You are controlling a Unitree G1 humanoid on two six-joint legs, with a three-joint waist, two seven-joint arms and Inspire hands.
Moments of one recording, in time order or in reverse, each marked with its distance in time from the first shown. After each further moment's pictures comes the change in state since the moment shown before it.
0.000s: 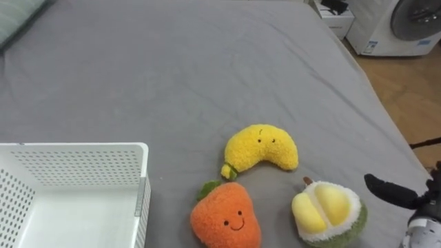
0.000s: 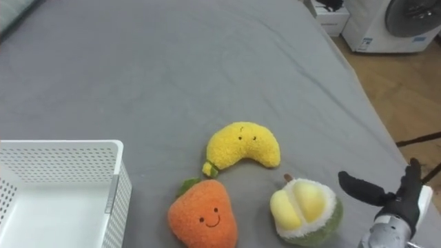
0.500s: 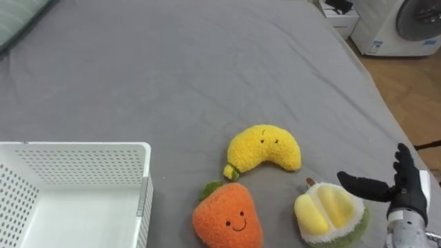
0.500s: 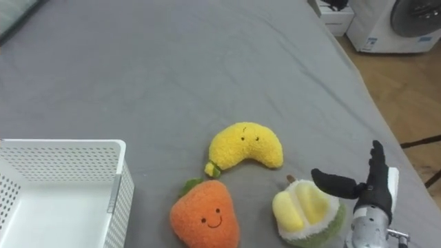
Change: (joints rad) left arm 0.015 -0.001 -0.018 -0.023 0.003 0.012 0.010; right arm 0.019 -0.002 0.097 -0.003 -0.118 0.005 0.095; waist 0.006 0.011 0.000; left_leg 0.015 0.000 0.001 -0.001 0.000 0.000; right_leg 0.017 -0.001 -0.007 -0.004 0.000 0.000
